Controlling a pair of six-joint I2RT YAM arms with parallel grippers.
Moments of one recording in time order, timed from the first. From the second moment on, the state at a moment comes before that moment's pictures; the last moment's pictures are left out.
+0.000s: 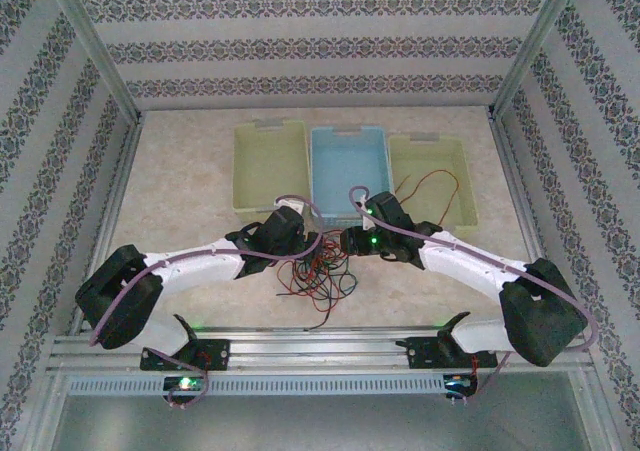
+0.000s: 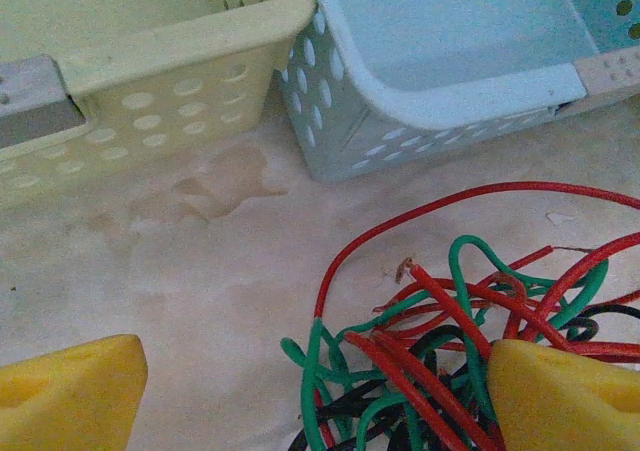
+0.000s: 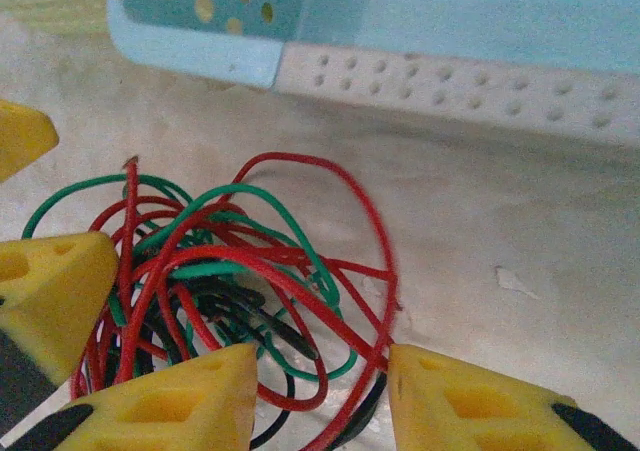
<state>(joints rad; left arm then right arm) -0.78 1.46 0.74 -0.11 -0.17 -0.52 0.61 1.32 0.69 -0.27 -0.22 0.53</state>
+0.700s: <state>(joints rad) -0.79 1.48 0.76 -0.12 -0.17 -0.51 0.63 1.19 0.60 -0.25 -0.10 0.60</state>
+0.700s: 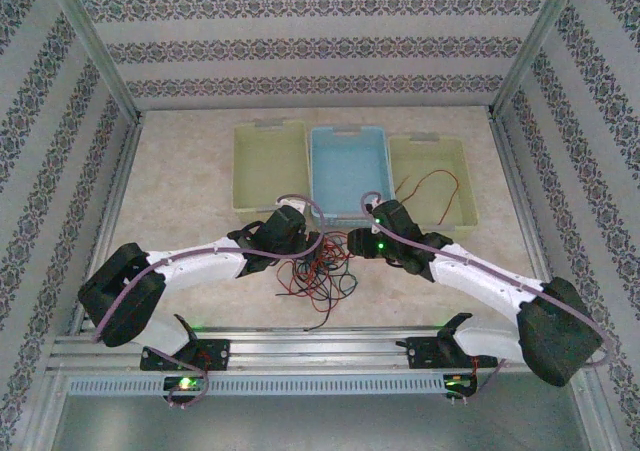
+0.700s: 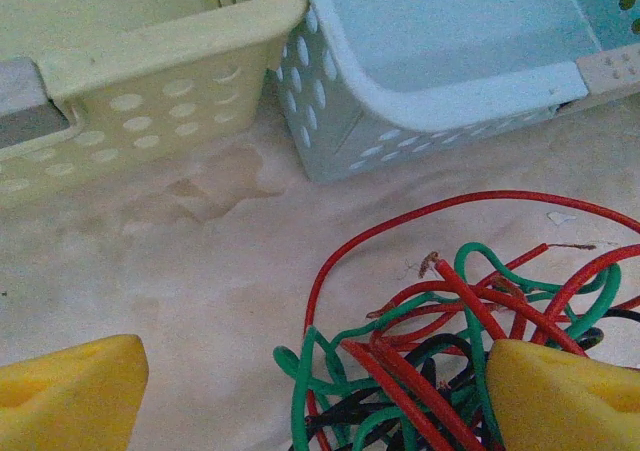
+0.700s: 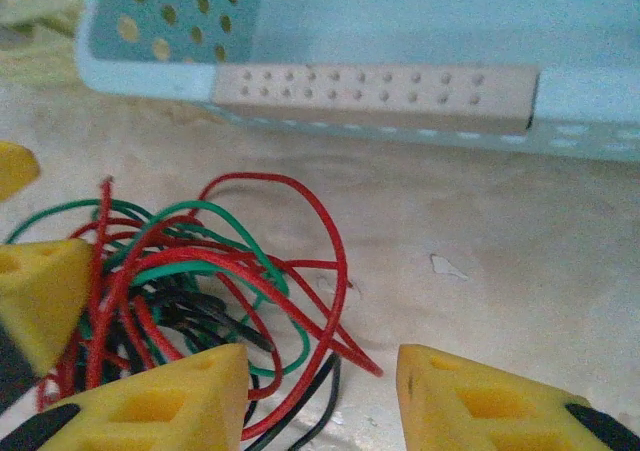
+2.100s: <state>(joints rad) -0.80 1.54 0.79 -0.12 -0.17 -0.50 0.64 1.18 0.58 -0.19 -0.05 0.63</state>
